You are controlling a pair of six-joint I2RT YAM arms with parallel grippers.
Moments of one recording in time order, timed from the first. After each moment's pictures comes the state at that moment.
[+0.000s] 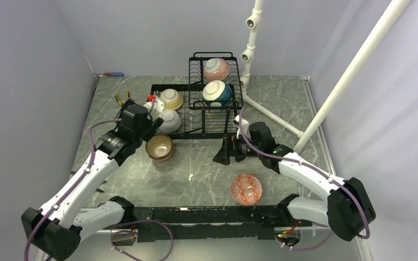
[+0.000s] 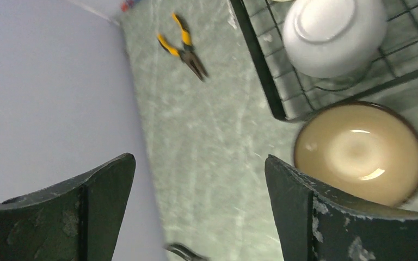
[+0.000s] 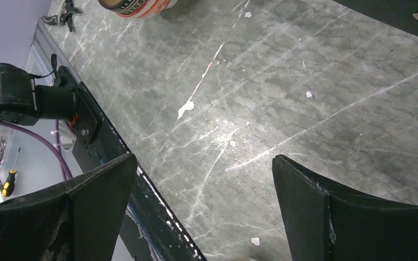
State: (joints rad) left arm -0.49 1.03 0.98 -0.49 -0.52 0.48; right arm 0.56 1.14 0.61 -0.07 -0.49 0.42
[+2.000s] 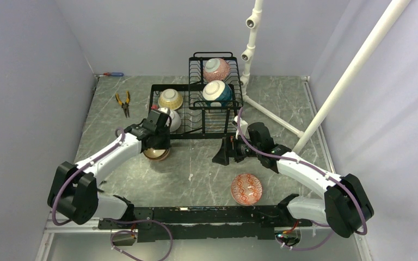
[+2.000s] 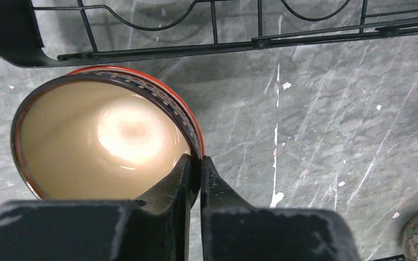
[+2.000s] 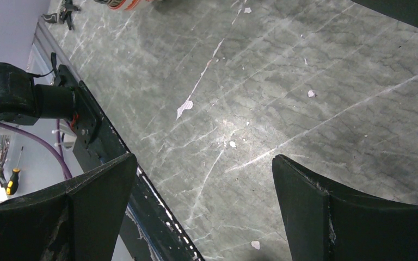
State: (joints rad) left arm -0.49 1.35 0.91 -0.54 -0.10 -0.47; right arm 0.56 1.18 0.60 -0.04 -0.51 0.43
